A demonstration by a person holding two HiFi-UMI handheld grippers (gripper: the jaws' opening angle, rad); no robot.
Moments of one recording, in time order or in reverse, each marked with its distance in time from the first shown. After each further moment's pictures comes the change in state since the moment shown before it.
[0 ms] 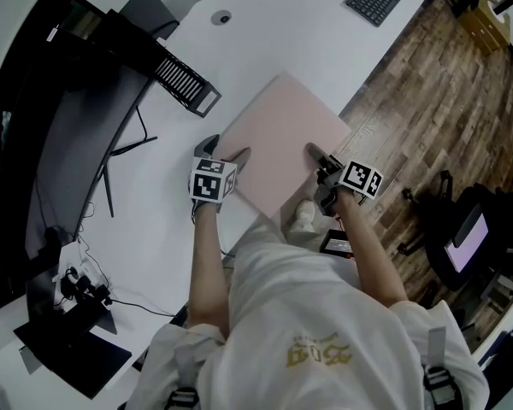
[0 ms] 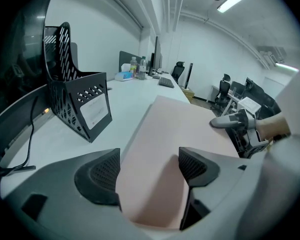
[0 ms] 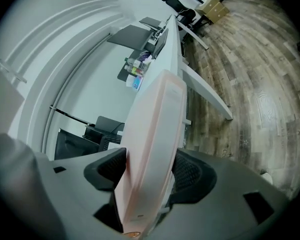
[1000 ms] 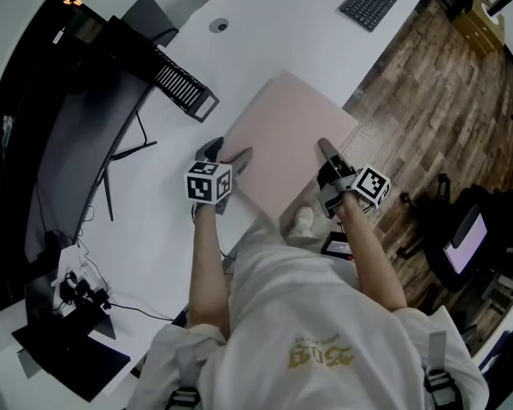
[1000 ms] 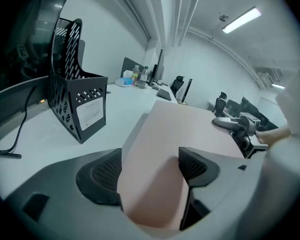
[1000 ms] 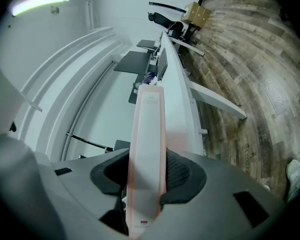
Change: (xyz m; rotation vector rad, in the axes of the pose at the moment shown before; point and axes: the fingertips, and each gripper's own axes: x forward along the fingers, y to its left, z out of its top) left arm -0.004 -0.012 0.015 -0.114 -0.119 -0.094; right arm -0.034 0.043 0.043 0.120 -0.219 0.187
